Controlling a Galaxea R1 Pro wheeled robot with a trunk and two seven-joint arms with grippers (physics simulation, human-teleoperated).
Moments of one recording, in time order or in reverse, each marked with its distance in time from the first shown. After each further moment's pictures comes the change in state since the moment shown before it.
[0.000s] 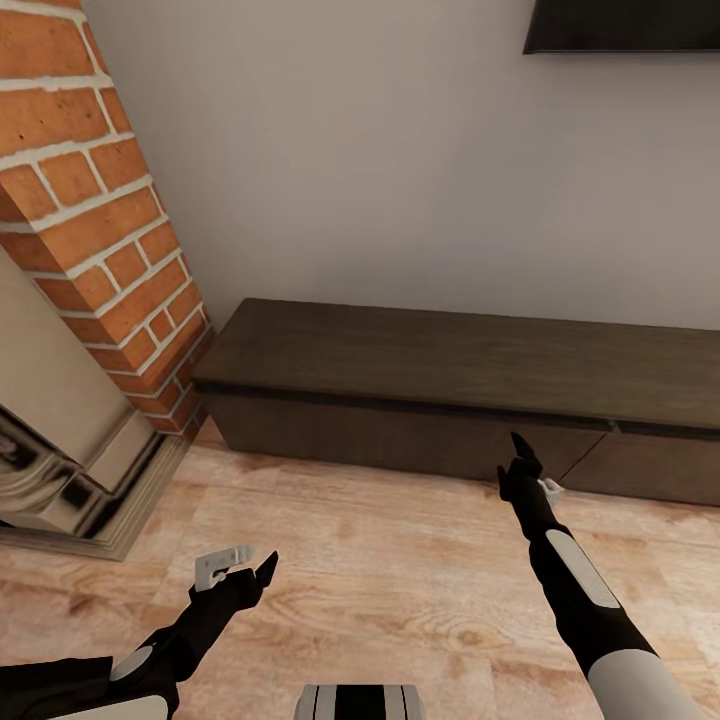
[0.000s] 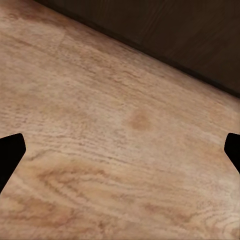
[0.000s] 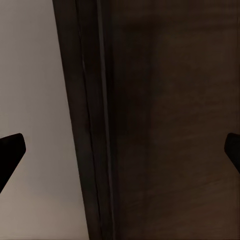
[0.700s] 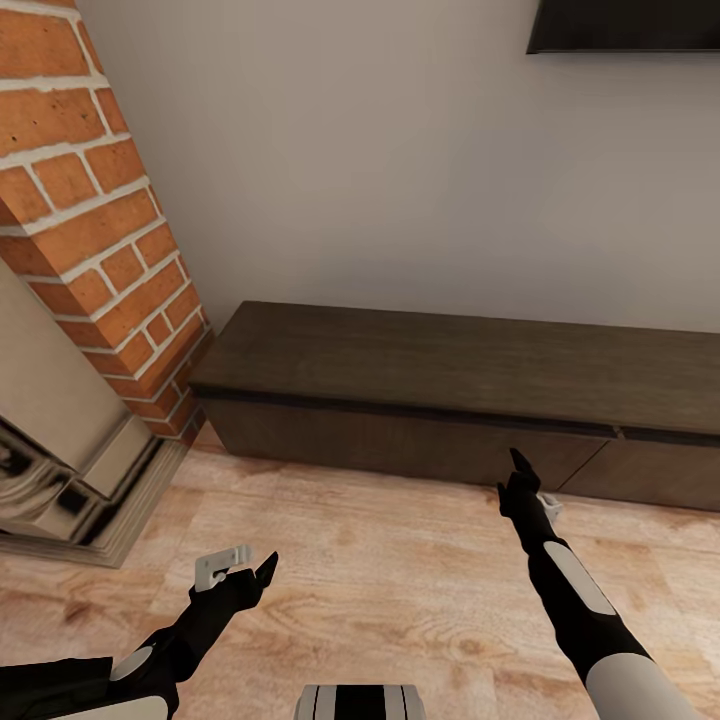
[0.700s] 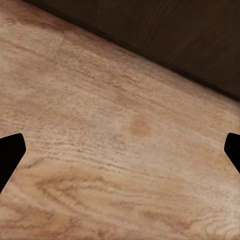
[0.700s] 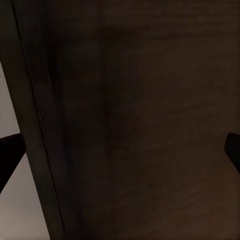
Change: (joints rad) left arm 0.000 0.000 -0.001 0.000 0.000 0.000 0.000; right arm 0.000 0.006 -0.005 0.089 -0.006 -0.006 0.006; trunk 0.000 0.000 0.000
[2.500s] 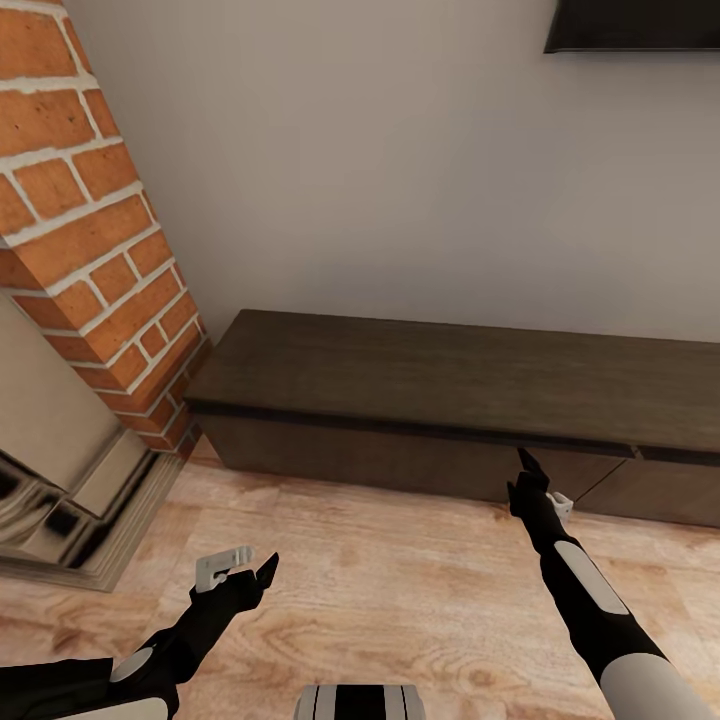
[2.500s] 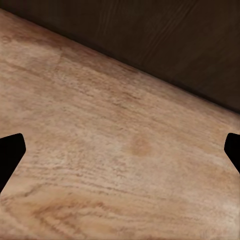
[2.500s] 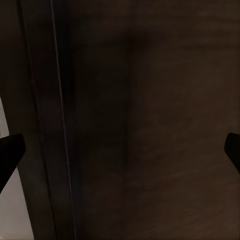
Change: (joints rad) left arm 0.000 -0.002 -0.004 0.000 -0.002 0.000 -0.002; right arm 0.000 -0.043 0.010 -0.001 0.024 0.008 -0.001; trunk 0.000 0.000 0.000
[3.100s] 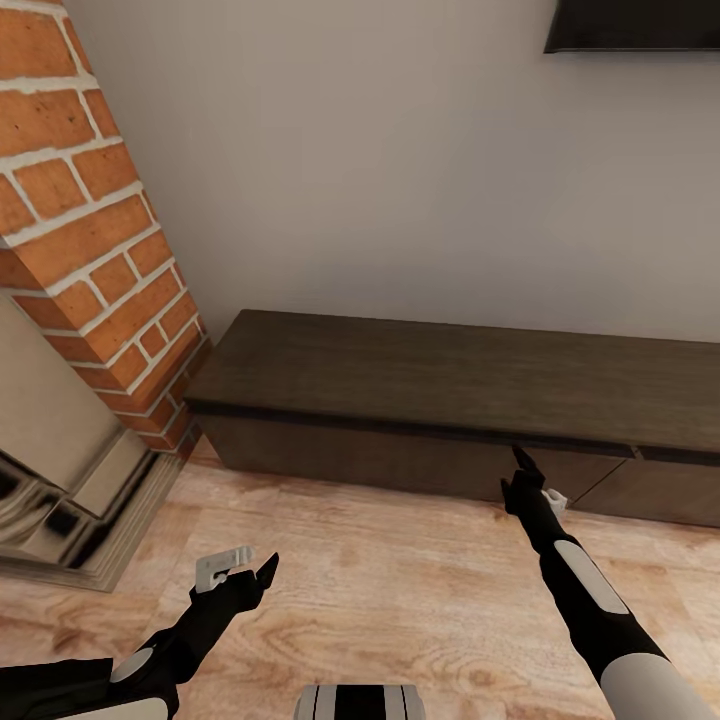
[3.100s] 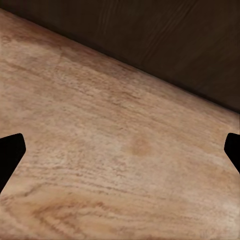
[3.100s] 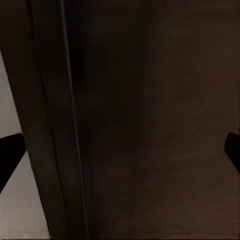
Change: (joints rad) left arm 0.000 0.000 -0.001 0.000 0.000 0.000 0.000; right arm 0.000 -0.001 0.003 -0.005 0.001 0.067 0.017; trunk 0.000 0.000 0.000
